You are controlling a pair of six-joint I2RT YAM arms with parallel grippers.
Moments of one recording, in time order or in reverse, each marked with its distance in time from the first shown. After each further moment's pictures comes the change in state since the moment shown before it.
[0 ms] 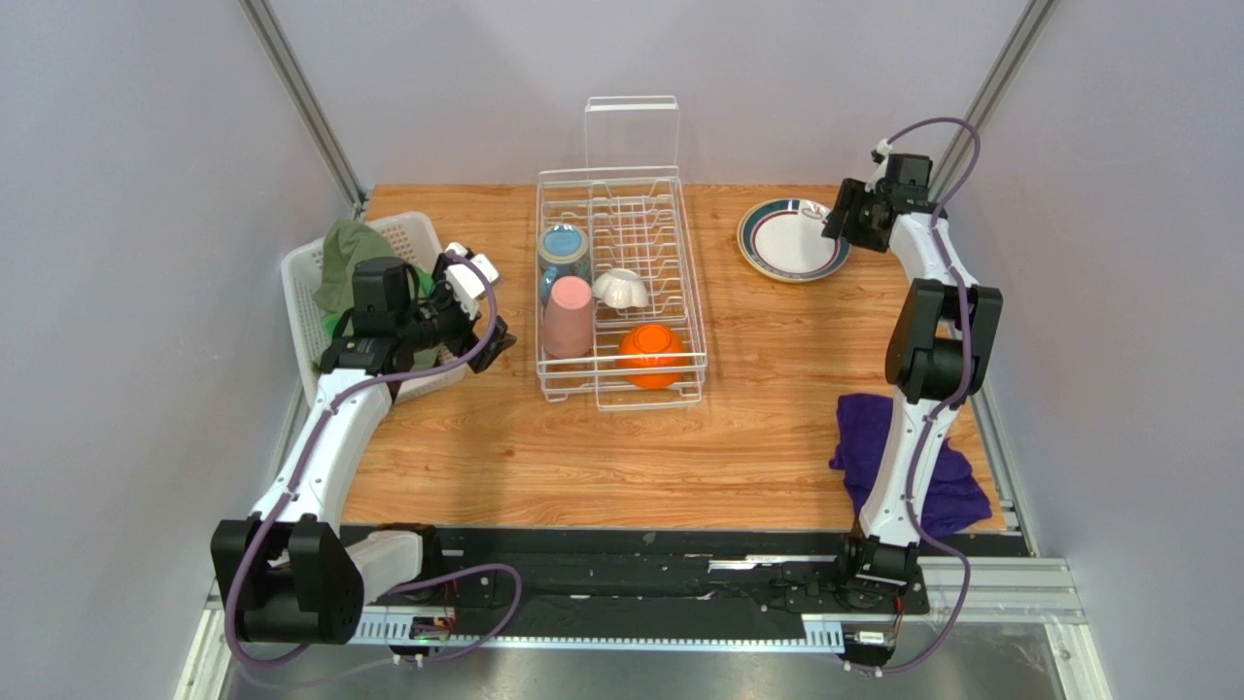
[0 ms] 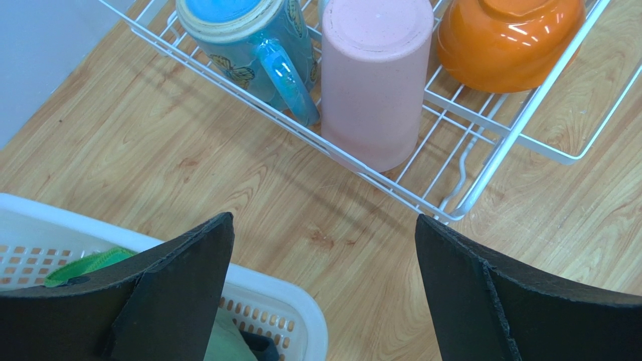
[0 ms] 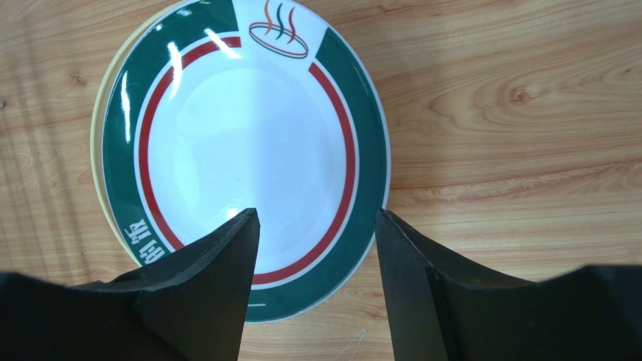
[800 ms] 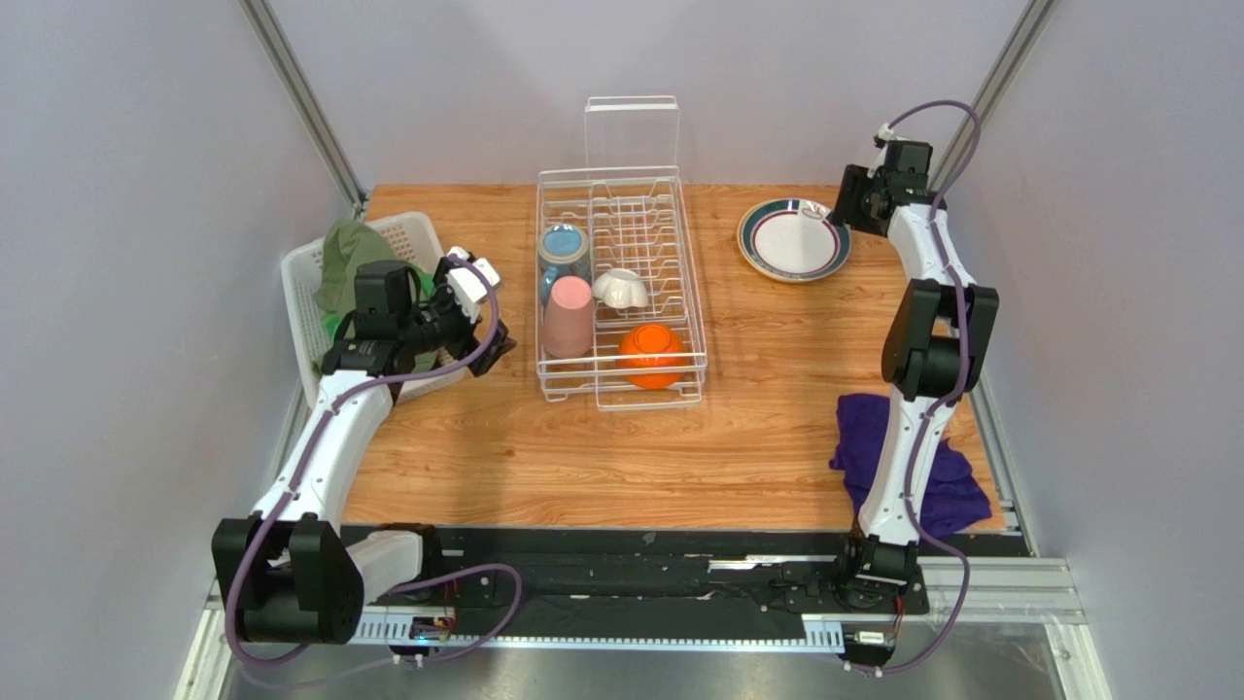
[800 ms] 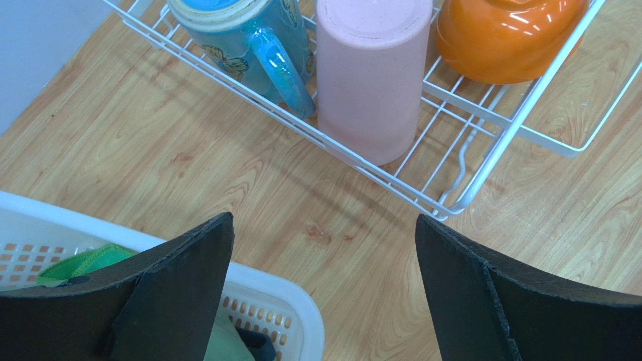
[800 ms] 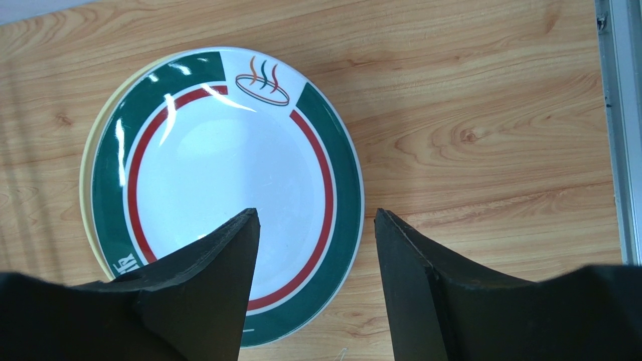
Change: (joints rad) left arm 0.000 0.000 -0.017 0.001 -0.003 0.013; right arm 0.013 0.025 0.100 -0.018 0.097 -0.035
